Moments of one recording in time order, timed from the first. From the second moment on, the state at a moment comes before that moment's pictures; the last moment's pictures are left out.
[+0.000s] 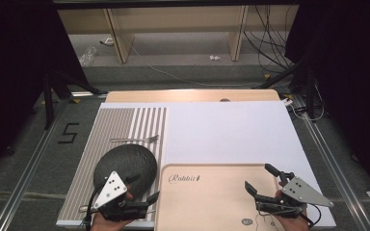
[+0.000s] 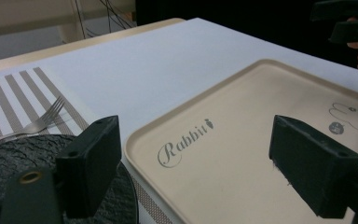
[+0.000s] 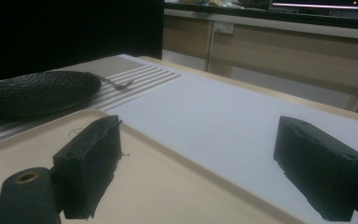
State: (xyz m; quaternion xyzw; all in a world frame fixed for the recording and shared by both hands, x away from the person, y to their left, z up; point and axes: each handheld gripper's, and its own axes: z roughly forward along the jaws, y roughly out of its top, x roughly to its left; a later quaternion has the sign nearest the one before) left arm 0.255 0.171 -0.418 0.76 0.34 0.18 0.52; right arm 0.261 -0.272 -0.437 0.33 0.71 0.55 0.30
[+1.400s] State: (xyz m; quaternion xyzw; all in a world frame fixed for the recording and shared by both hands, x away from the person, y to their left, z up) left arm 0.268 0.219 -0.414 0.89 0.32 0.12 0.30; right arm 0.261 -0.269 -0.439 0.33 0.72 0.55 0.29
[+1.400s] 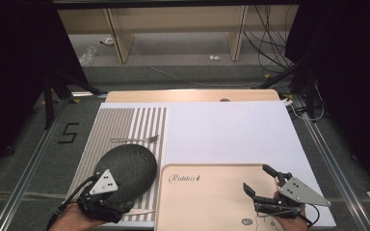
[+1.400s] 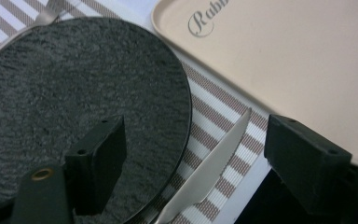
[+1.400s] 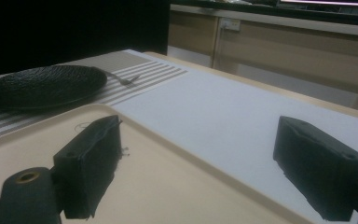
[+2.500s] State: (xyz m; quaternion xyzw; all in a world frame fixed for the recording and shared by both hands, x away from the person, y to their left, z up) left arm 0.275 0.260 -0.438 0.92 0.36 0.07 0.16; right arm 0.260 -0.265 -0.440 0.31 0.73 0.55 0.28
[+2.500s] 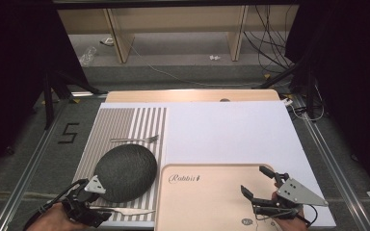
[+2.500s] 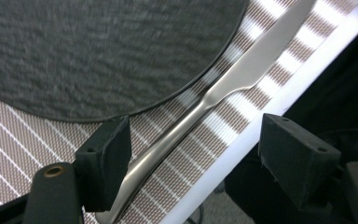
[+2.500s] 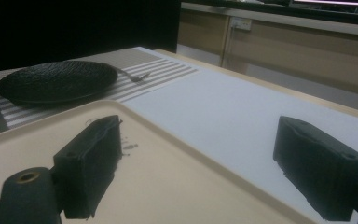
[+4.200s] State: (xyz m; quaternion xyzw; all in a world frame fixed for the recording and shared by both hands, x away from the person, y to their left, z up) left arm 0.294 0.235 -0.461 0.96 0.28 0.04 0.04; right arm 0.262 -0.260 -0.444 0.30 0.74 0.54 0.26
